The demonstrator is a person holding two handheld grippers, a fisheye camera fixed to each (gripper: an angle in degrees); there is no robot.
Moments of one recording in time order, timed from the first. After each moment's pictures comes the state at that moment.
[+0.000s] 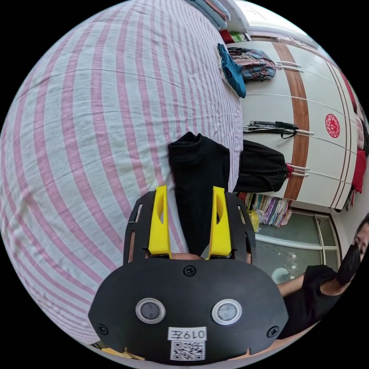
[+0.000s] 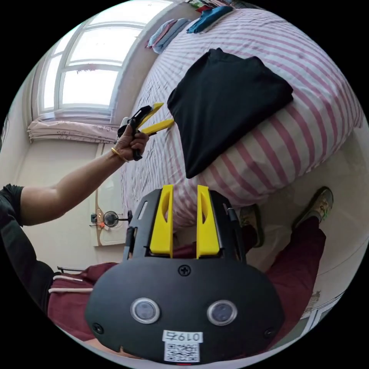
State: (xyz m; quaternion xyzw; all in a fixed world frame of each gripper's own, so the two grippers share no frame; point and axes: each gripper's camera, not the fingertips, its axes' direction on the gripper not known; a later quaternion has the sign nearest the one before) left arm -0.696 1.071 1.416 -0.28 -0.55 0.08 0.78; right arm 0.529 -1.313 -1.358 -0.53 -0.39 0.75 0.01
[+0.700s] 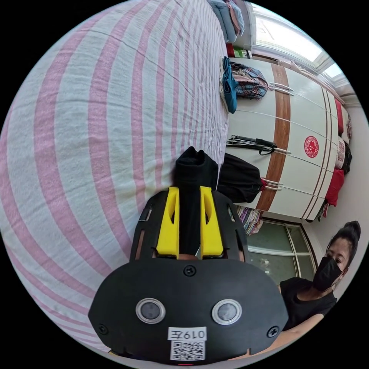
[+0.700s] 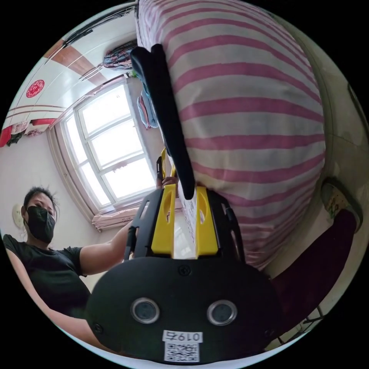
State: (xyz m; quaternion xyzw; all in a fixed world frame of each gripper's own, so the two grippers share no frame) left arm -0.892 1.043 1.416 -0.25 -0.46 0.03 0.85; right arm 0.538 -1.452 -1.451 -0.36 -0.08 0.92 -0.17
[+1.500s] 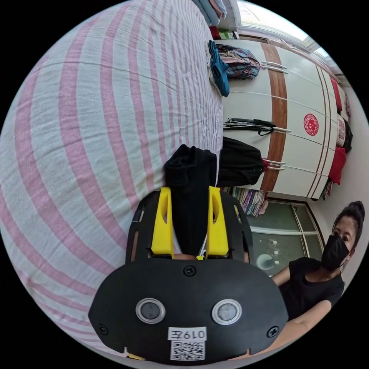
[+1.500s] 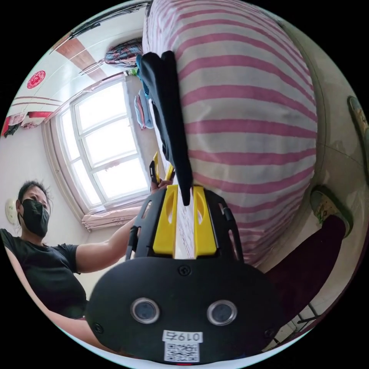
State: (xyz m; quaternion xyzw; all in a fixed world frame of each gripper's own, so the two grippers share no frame) left arm -0.999 1.052 1.458 -0.33 -0.46 0.05 0.82; right arm 0.583 -1.509 -1.454 -0.39 -0.08 0.91 -0.15
